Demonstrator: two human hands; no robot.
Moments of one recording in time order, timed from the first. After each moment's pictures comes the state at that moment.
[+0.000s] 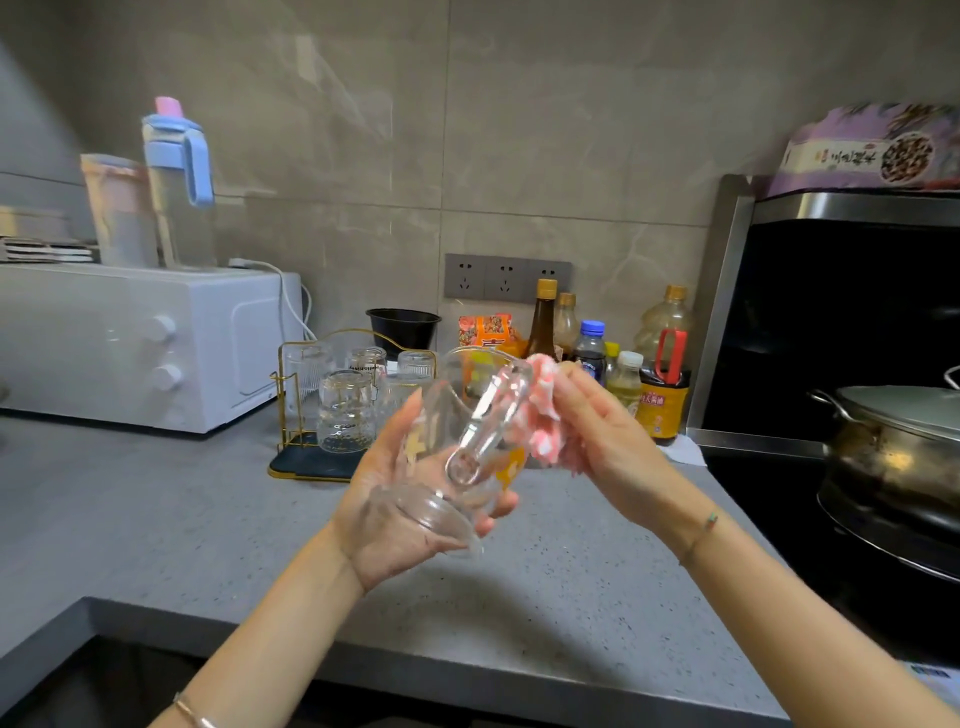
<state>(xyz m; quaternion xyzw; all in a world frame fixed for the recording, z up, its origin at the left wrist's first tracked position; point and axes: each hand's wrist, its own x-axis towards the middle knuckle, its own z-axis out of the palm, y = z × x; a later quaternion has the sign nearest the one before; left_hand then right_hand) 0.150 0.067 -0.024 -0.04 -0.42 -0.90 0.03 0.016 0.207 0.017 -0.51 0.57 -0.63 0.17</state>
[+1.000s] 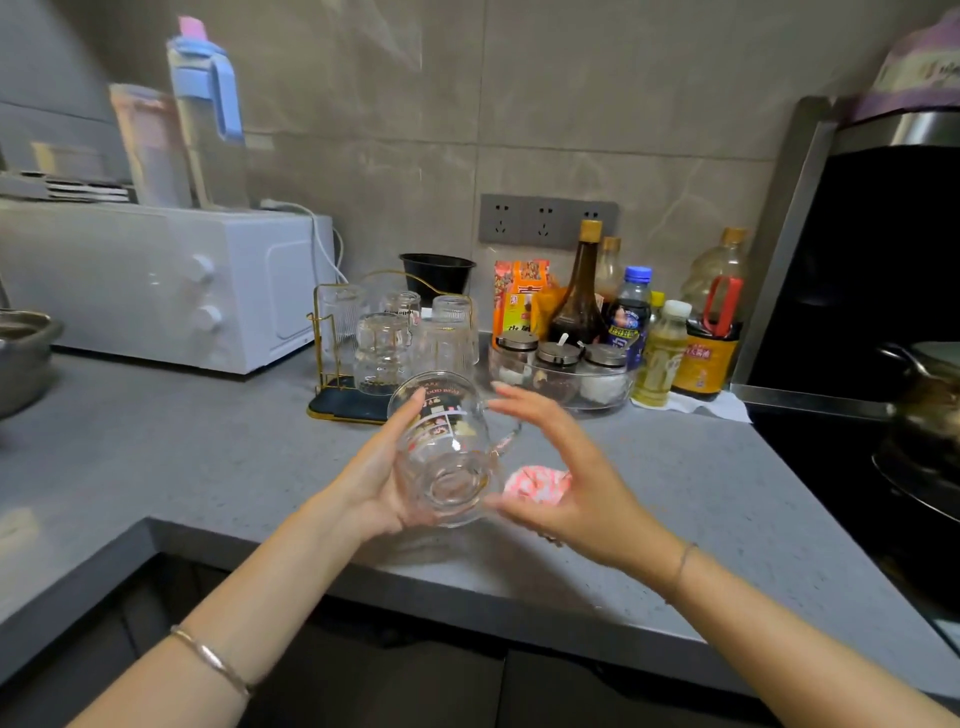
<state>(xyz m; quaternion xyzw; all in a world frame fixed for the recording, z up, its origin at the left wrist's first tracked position) 0.154 0.023 -0.070 0.29 -0.44 -0.84 0.14 0.039 0.188 -0.064 -0.65 0.62 -0.43 -0.03</state>
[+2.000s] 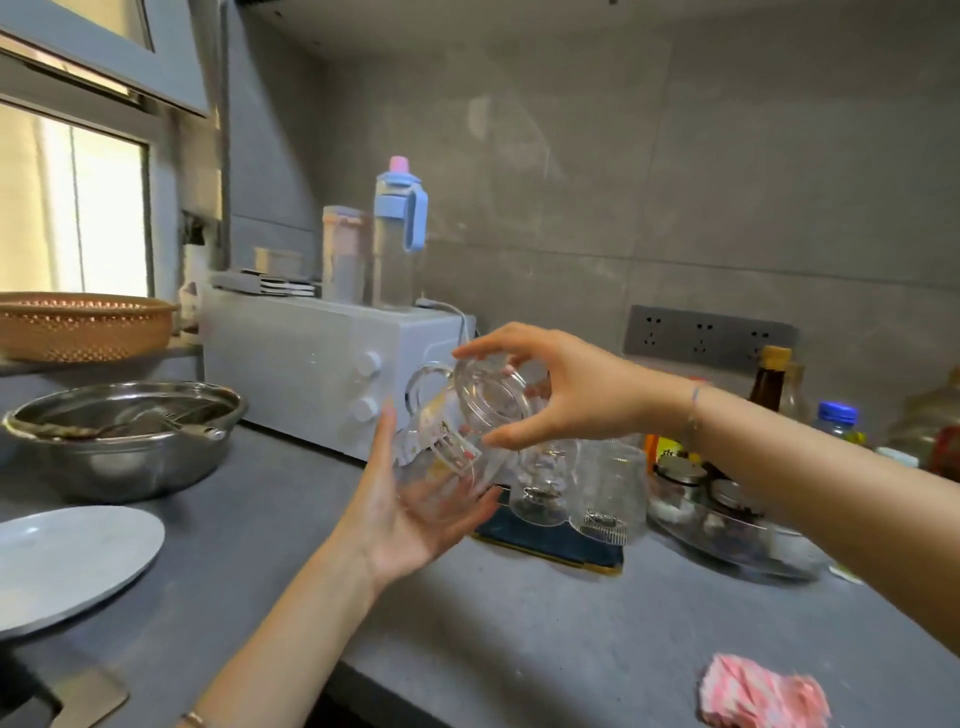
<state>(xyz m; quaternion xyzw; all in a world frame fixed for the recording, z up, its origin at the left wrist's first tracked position) 0.235 -0.114 -0.024 0.13 -0.28 -0.90 0.31 0.099 -0.009 0.106 -0.76 0.61 -0.22 0.00</state>
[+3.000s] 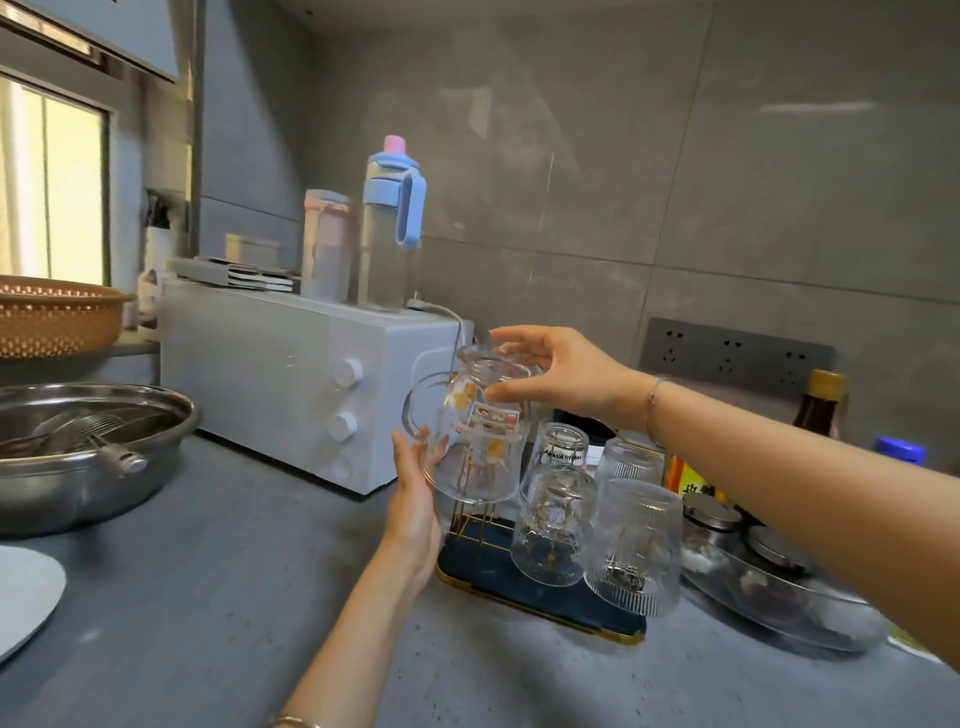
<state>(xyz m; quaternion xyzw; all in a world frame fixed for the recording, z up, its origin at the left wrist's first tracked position) 0.137 -0.200 -0.055 0.17 -0.46 -0.73 0.48 0.026 -0.120 0.094 -0.66 0.66 -0.35 0.09</state>
